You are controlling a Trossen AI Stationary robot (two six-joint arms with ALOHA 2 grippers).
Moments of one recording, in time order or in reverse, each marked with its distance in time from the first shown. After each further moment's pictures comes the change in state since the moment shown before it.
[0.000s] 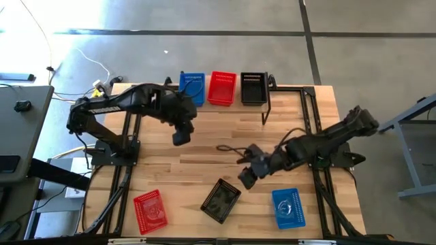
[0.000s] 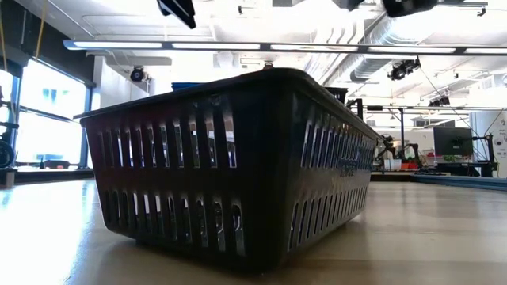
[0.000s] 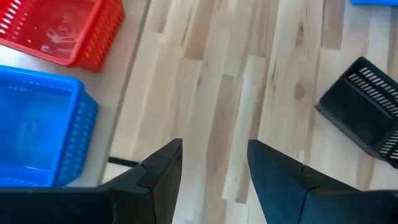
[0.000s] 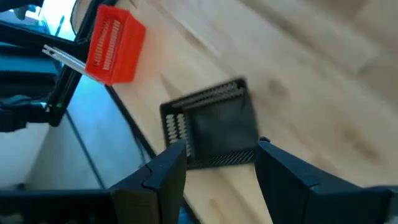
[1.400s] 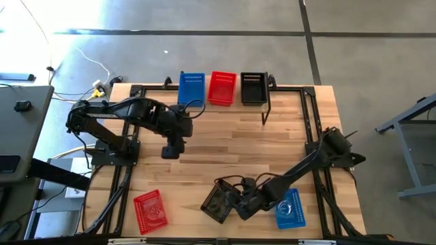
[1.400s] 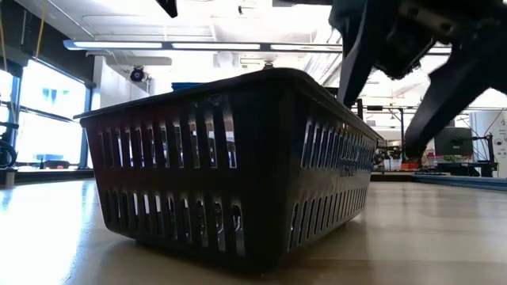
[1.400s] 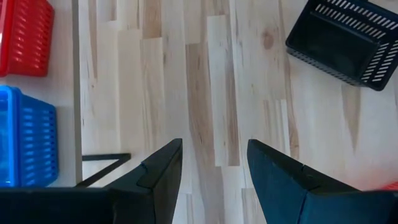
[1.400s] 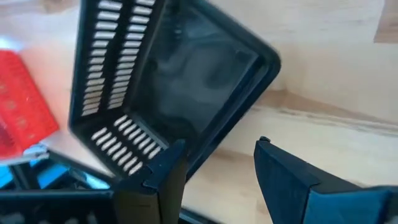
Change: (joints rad) left arm -0.165 0.001 0.000 -0.108 -0.013 0.108; right arm 0.188 0.430 -0.001 0.231 0.068 0.878
